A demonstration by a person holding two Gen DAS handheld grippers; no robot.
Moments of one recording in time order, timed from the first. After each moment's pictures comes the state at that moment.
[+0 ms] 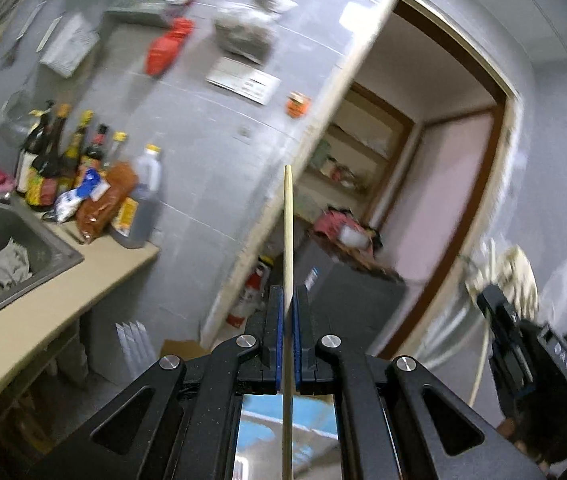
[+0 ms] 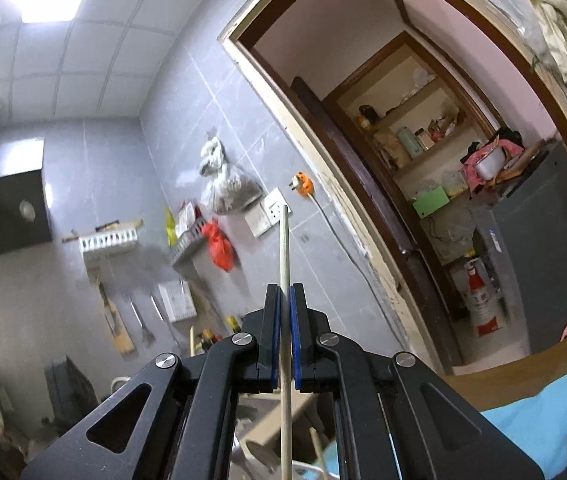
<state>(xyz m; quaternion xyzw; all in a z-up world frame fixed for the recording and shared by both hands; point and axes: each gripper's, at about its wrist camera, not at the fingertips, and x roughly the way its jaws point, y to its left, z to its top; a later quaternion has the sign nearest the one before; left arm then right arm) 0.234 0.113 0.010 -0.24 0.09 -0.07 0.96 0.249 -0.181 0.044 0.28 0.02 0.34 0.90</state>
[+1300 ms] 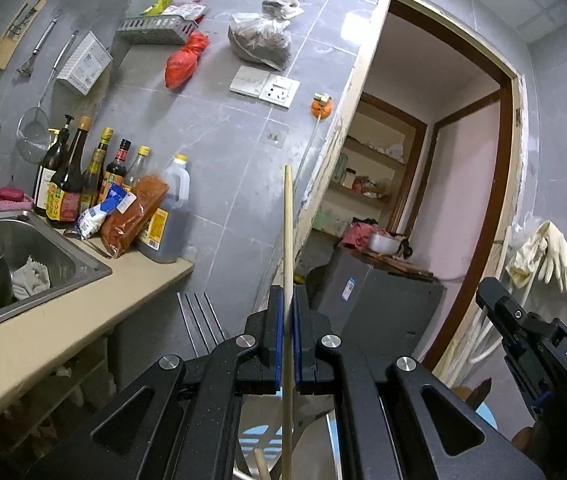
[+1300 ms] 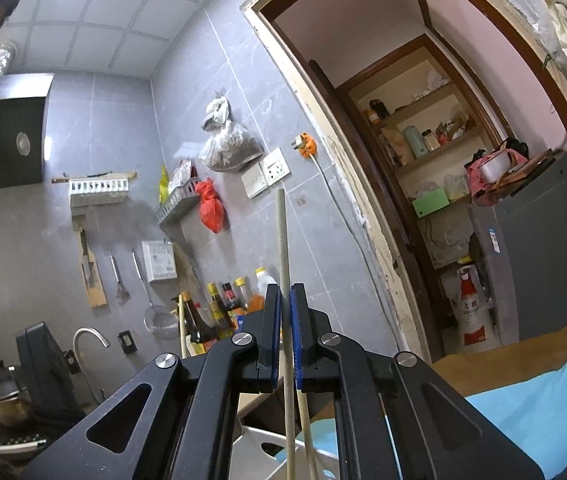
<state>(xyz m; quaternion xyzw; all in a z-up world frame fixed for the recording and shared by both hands) 0.244 0.127 -0.056 -0.17 0.06 -0.03 0.98 0.248 -0.122 -0.025 0.20 0.02 0.34 0.92</state>
